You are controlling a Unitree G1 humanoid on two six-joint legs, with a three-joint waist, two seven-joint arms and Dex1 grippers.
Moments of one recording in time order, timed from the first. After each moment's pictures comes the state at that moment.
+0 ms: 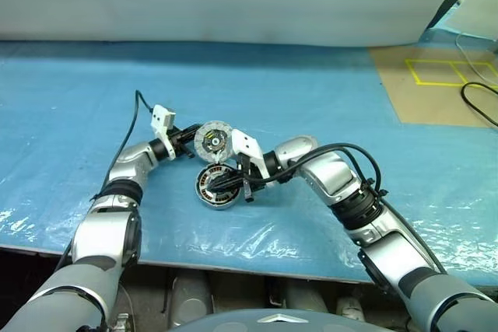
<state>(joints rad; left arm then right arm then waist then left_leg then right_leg) -0.85 0.32 0.15 1.19 -0.30 -0.09 -1.08 -0.68 -0.30 0.50 0.00 0.23 0.71 1.17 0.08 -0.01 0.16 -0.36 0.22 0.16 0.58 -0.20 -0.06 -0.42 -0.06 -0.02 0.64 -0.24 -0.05</state>
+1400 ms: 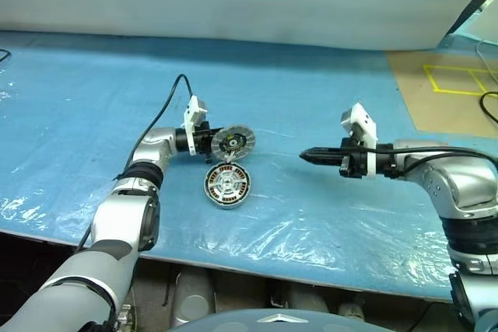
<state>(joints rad) -0.92 0.23 0.11 1.10 -0.21 -0.09 -1.49 -0.39 -0.73 -0.02 -0.26 0.51 0.96 1.00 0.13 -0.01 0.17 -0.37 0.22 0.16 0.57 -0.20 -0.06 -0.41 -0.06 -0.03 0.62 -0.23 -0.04</state>
